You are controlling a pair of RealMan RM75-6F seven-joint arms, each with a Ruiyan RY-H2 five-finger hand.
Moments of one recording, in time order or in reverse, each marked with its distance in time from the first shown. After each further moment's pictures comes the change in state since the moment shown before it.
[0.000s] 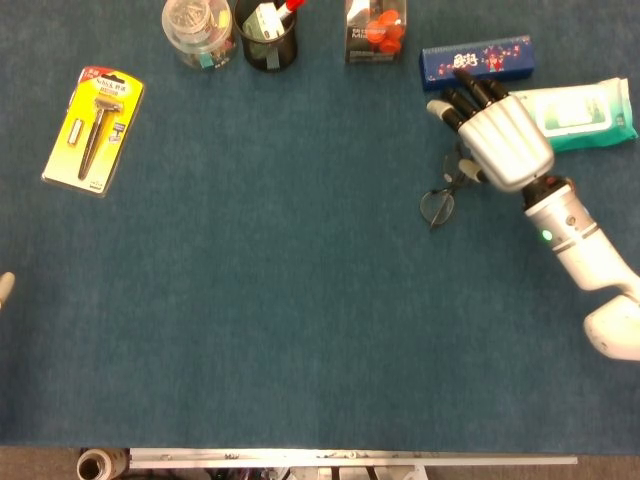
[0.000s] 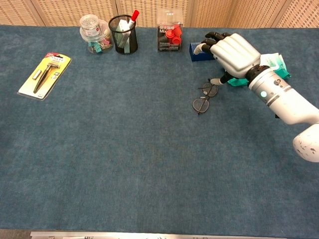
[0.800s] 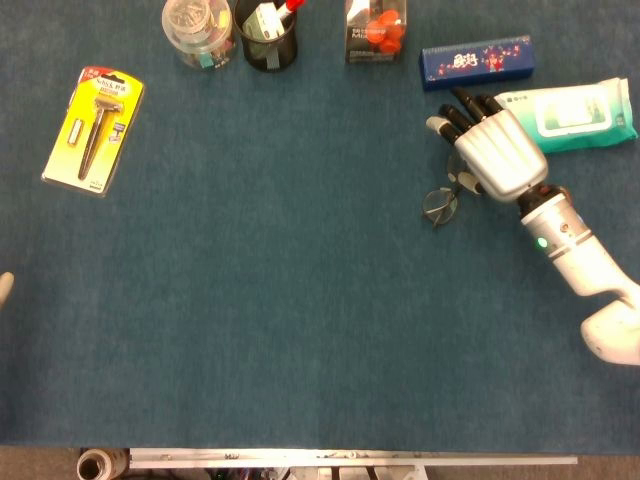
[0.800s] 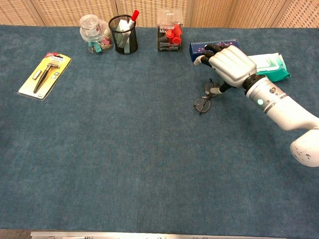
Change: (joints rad) left arm 0.002 0.004 0.000 -0.005 0.000 0.003 -0.001; right arm -0.011 -0.063 -0.026 0.109 -0.018 -0.034 0.044
